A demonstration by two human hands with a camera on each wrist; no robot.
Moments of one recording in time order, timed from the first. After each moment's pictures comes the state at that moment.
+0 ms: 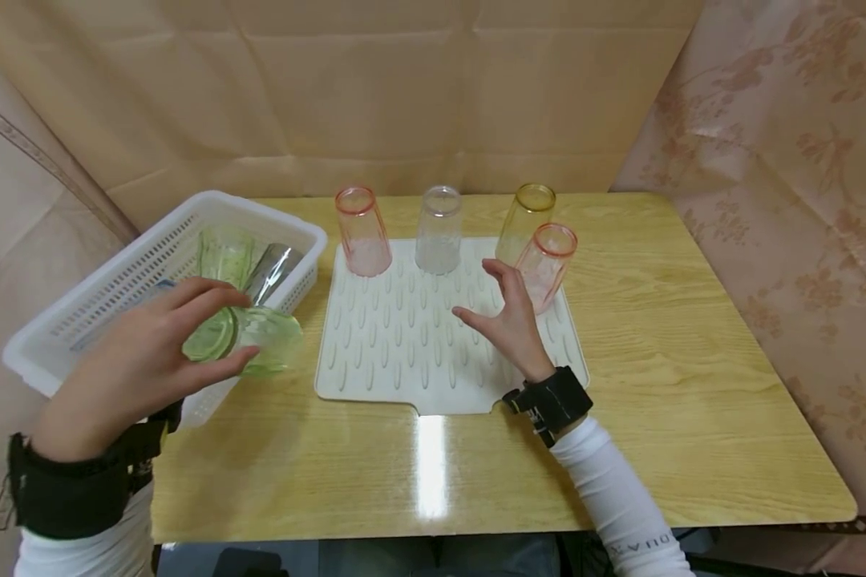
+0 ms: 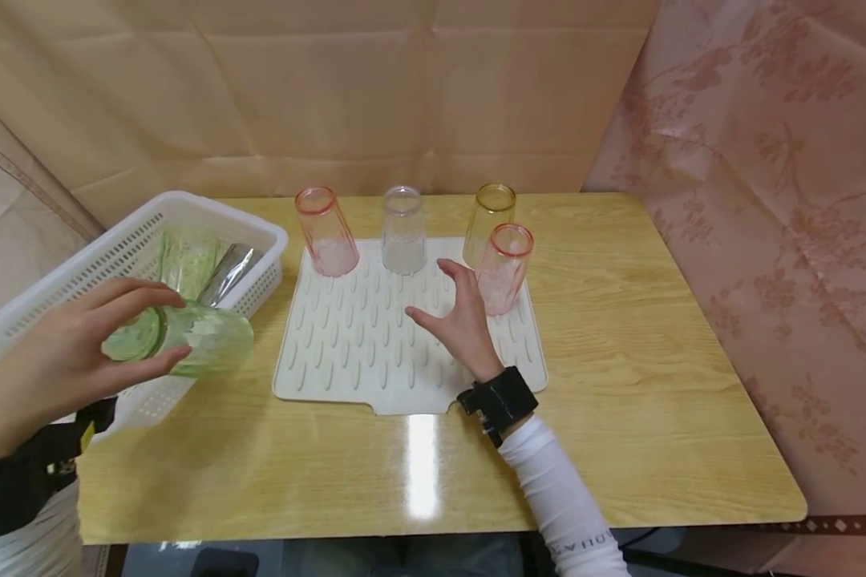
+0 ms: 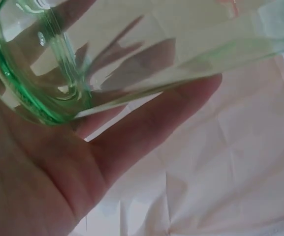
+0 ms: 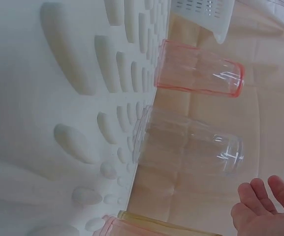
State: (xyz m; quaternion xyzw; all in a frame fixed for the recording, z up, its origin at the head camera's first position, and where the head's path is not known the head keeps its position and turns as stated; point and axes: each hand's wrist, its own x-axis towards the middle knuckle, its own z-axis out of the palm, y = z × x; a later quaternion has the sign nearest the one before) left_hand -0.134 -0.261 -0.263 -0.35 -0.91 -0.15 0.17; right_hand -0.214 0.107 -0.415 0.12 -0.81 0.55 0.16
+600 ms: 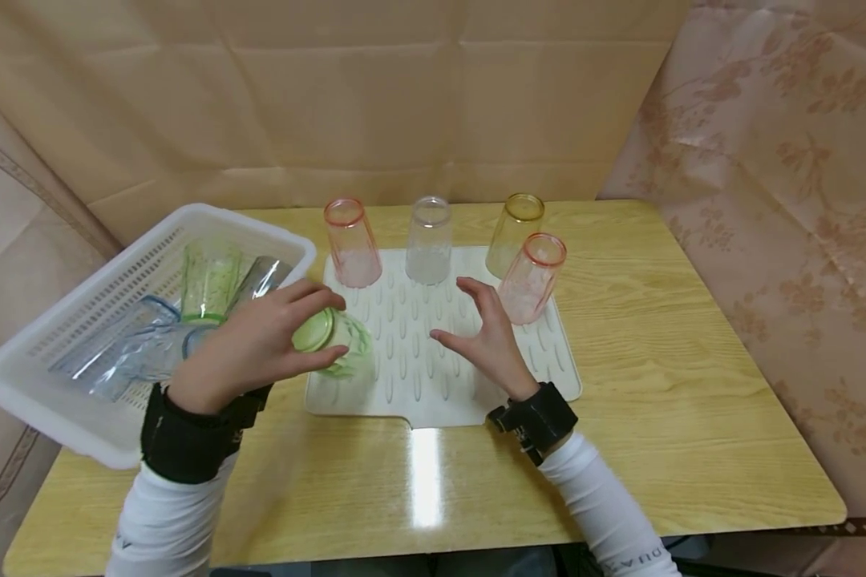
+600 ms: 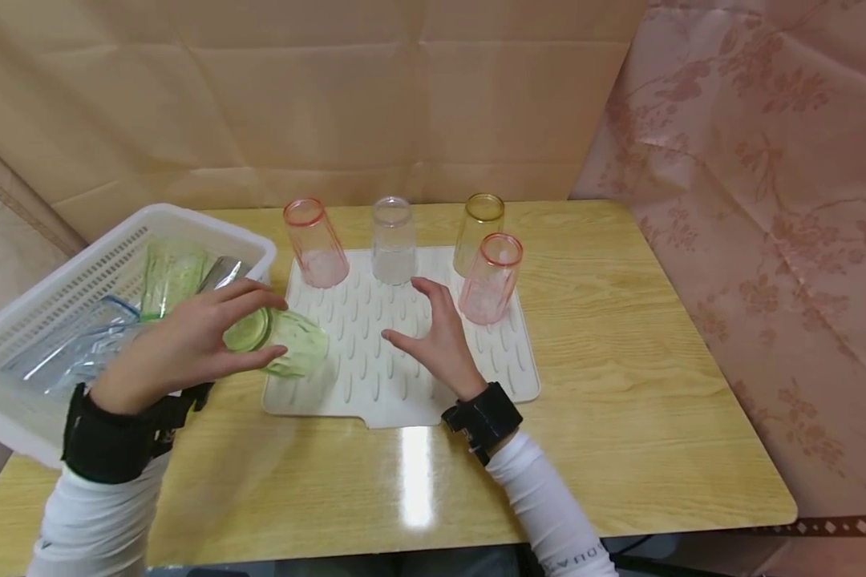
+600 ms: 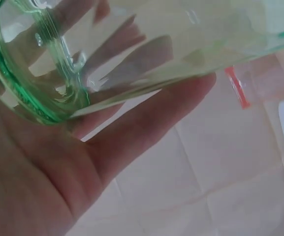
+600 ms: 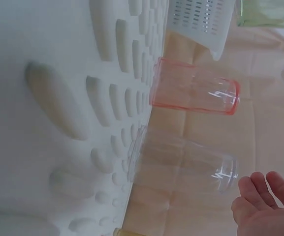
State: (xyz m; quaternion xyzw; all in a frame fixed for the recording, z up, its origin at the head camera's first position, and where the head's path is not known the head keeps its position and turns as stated) left_hand -0.181 -0.189 -0.288 -0.40 -0.90 -0.17 0.08; right_hand -0.206 0.096 -0.417 0.15 -0.82 0.54 0.15
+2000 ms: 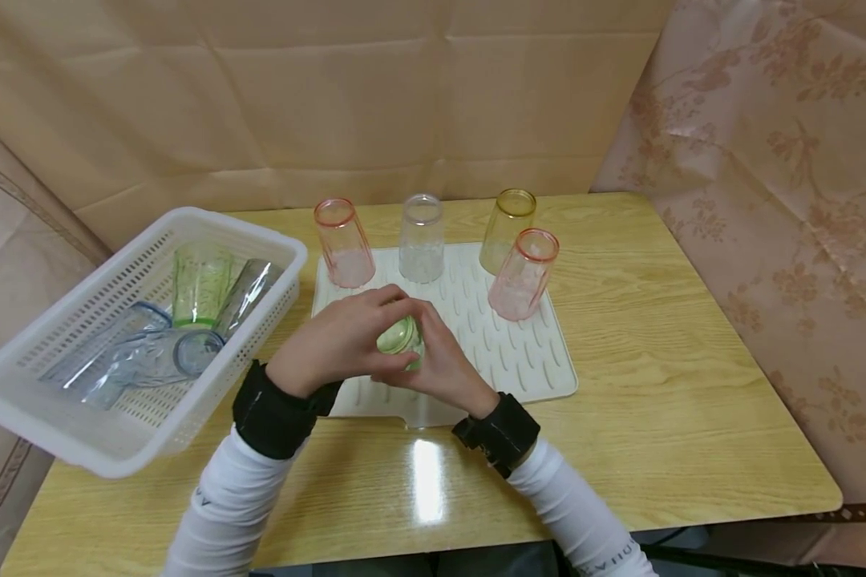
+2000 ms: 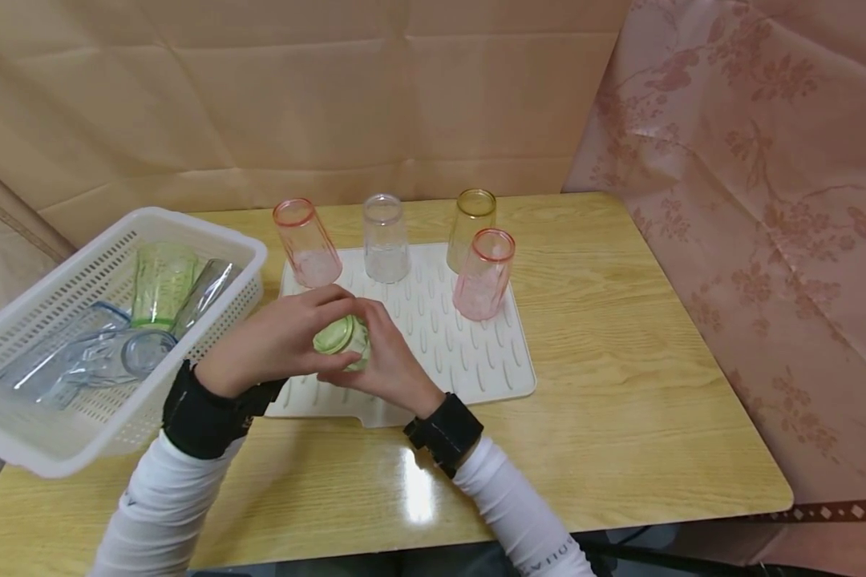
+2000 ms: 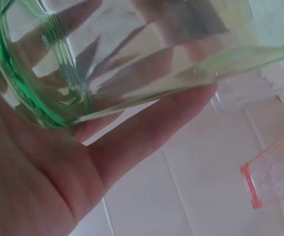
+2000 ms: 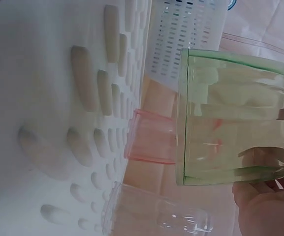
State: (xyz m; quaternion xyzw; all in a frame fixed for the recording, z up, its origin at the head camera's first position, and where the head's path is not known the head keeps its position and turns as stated) left_hand -0.195 -0.115 -0.306 -0.46 -0.87 -0.19 0.02; right_hand -0.185 0.051 -0.410 0.30 -0.78 0.55 0.09
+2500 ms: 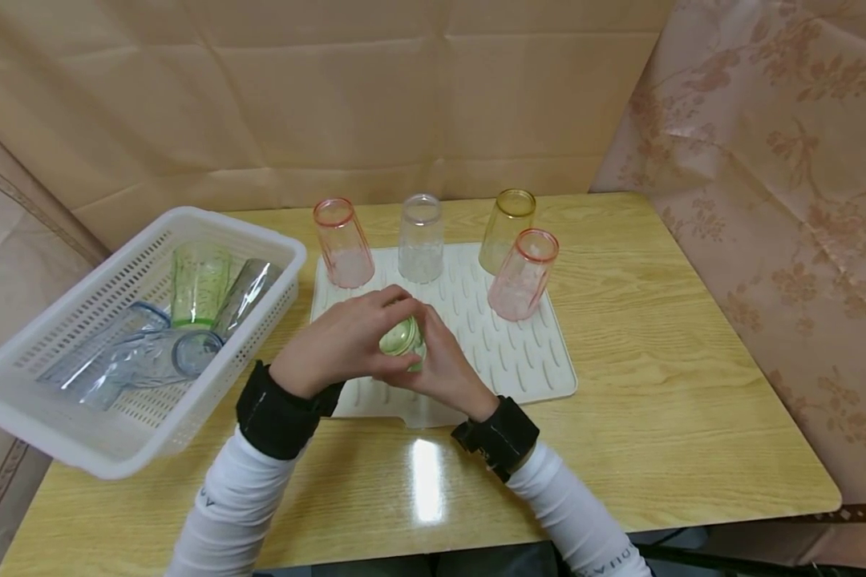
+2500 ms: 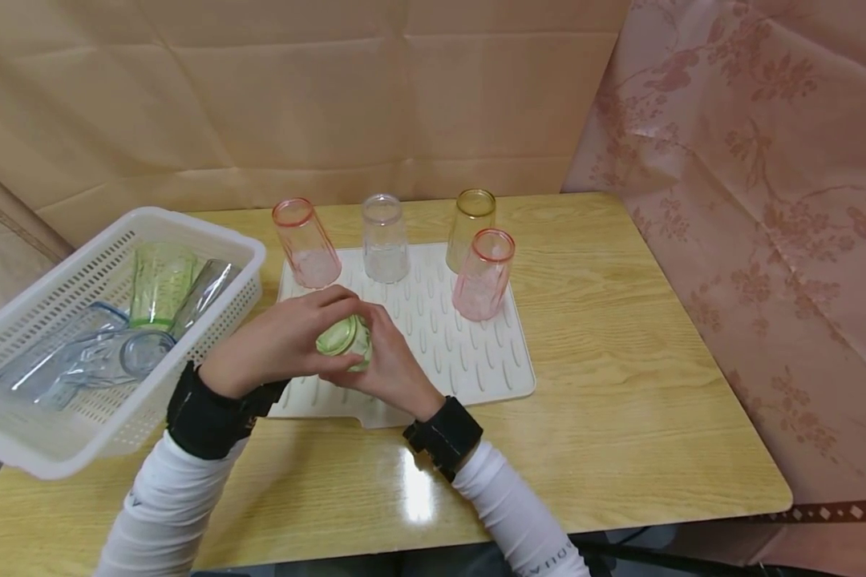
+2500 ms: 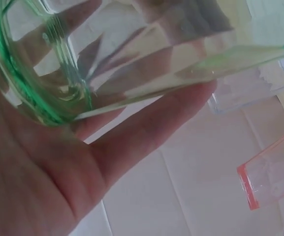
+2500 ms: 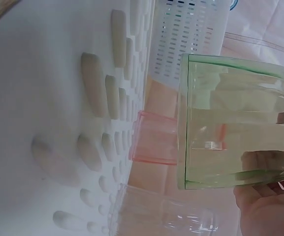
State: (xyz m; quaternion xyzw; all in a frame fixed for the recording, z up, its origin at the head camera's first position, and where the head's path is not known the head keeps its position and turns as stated) left_hand -0.198 -0.112 -0.312 -0.46 -0.86 -0.19 0.03; right_hand -0.184 0.052 -0.416 0.29 -0.78 0.54 0.09
